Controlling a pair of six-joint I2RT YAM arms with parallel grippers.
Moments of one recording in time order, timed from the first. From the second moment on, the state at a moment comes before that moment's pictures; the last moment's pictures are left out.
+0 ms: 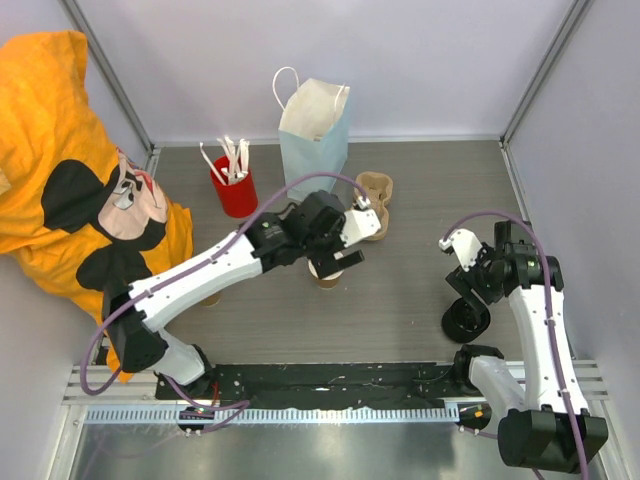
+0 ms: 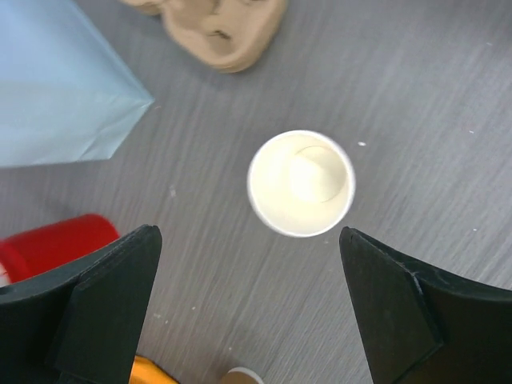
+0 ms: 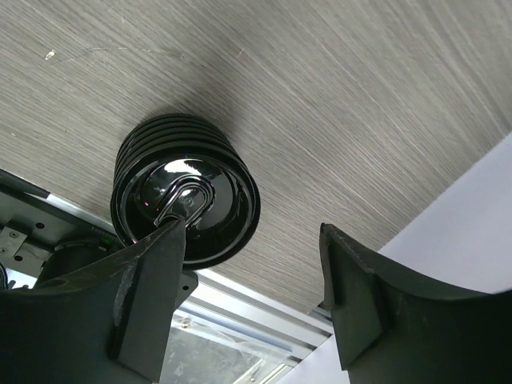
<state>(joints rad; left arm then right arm) -0.99 1.51 1.45 -0.75 -0.16 0.36 -0.12 0.87 0.90 -1.17 -0.13 -0.85</state>
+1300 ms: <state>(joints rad) -0.80 1.37 1.46 -0.81 -0.07 0.33 -0.12 0.96 0.74 -1.05 -0.13 -0.89</state>
